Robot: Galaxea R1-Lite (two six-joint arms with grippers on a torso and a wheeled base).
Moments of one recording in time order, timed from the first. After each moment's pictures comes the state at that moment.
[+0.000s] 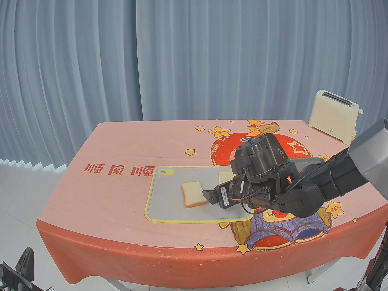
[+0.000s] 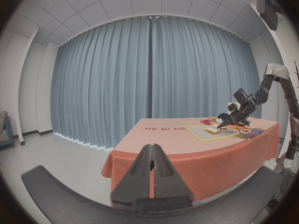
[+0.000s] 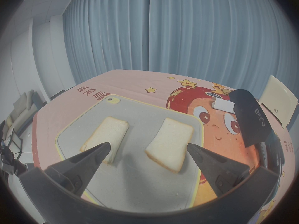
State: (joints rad) left arm 0.00 0.02 -0.02 0.02 0.03 0.00; right arm 0.72 2.08 -1.11 -0.28 -0.22 0.18
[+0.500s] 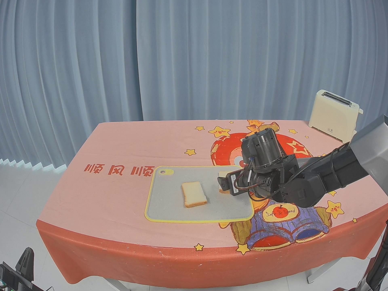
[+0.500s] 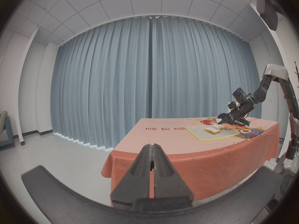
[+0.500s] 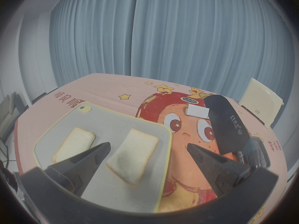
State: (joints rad) left arm 0.00 0.02 -0.02 0.02 0.03 0.00; right arm 0.67 2.08 -1.14 -0.26 -0.37 0.17
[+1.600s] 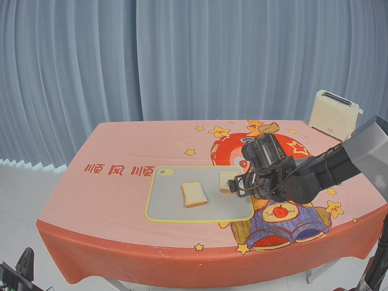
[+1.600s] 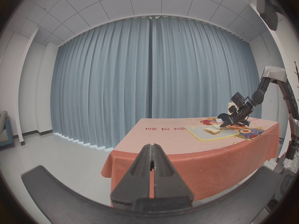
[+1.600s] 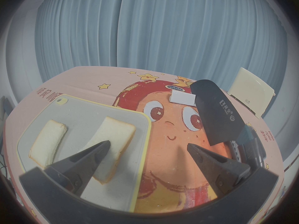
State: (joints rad) left arm 0.00 0.02 -0.02 0.02 0.03 0.00; right arm 0.63 2.13 -1.17 -0.18 -0.45 0.22
